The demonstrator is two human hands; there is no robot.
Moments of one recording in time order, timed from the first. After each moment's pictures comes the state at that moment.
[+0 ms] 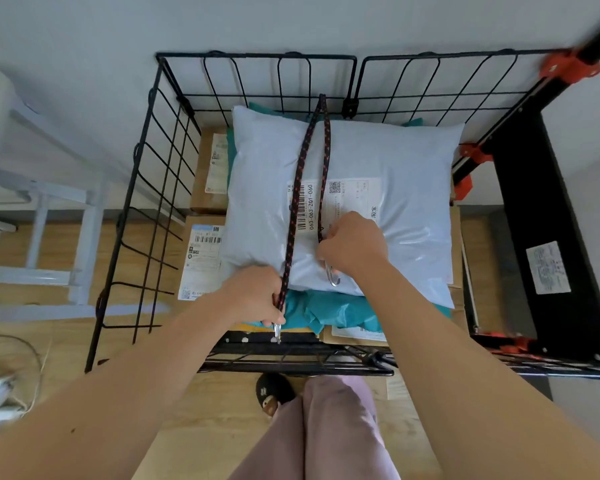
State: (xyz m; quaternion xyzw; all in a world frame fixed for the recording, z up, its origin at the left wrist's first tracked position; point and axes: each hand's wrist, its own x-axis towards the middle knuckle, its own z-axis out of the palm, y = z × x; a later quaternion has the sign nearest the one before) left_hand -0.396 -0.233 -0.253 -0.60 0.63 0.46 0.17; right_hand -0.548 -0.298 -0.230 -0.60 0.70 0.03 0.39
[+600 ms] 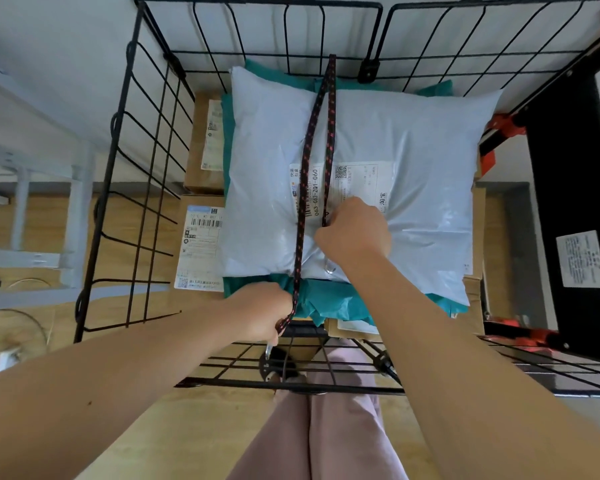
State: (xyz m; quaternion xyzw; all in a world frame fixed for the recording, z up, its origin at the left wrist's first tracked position) left_hand -0.405 -0.217 -0.285 -0.48 0.72 0.40 0.30; right_hand -0.529 -0.300 -0.242 -0.58 0.72 0.04 0.37
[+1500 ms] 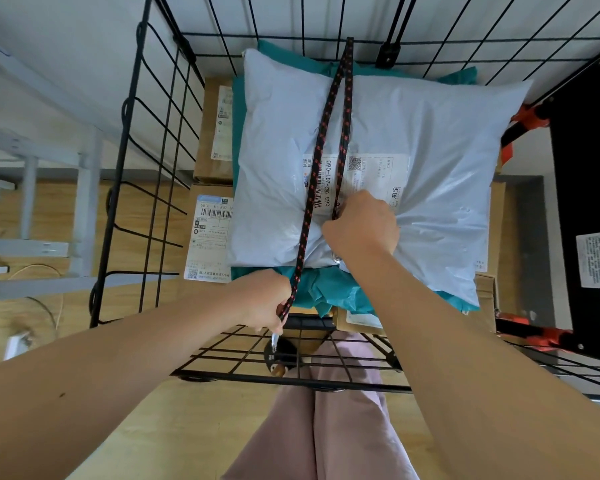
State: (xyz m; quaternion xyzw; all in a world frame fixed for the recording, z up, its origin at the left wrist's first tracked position) left_hand -0.383 -0.223 -0.283 -0.50 0.66 0.49 0.28; right_hand -0.516 -0.302 -0.248 -0.58 0.74 0.04 0.35
